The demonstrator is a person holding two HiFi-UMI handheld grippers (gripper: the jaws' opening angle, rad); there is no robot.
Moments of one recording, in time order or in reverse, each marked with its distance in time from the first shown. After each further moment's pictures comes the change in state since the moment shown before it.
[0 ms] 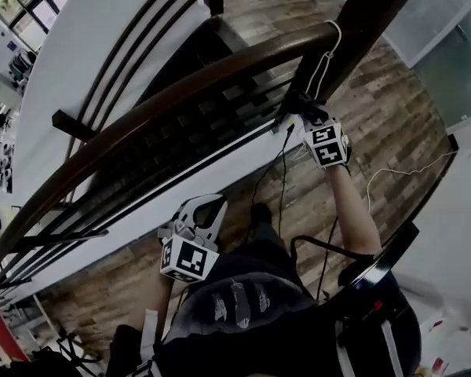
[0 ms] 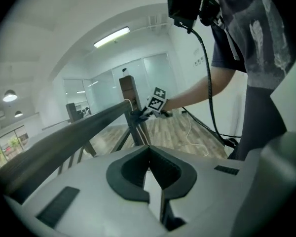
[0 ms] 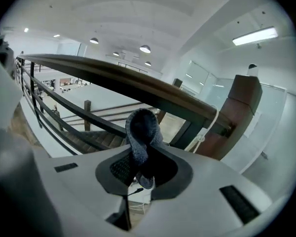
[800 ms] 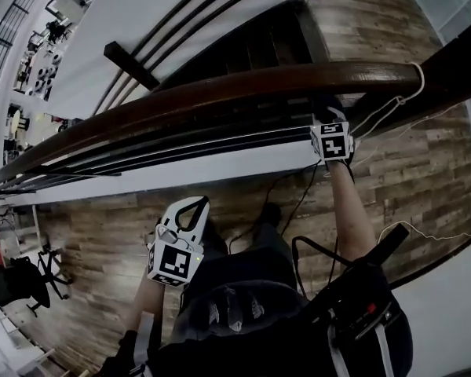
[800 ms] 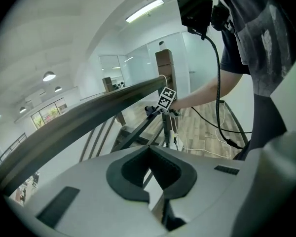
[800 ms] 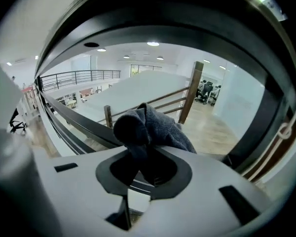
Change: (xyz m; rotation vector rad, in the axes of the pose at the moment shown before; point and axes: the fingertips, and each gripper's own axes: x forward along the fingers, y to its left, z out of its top) left arm 0.012 0.047 -0.038 -0.254 0.274 0.347; right arm 0.182 0.038 0.005 0.066 0.034 0.282
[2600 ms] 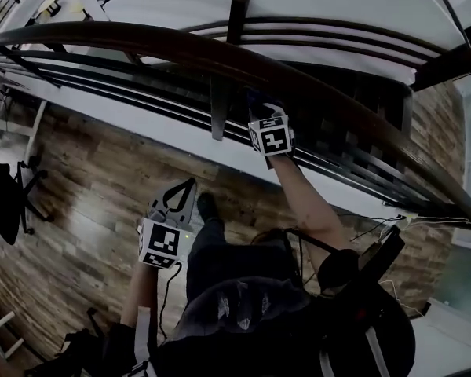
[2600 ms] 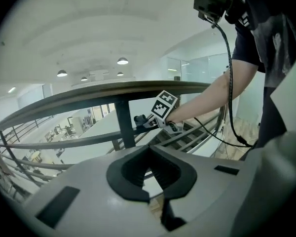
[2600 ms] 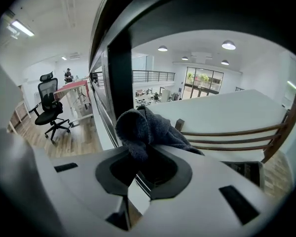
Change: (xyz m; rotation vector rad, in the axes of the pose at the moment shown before) left arm -0.500 0.432 -0.564 -0.457 -0.024 0.386; right arm 0.118 1.059 0.303 -0.302 -0.020 0.511
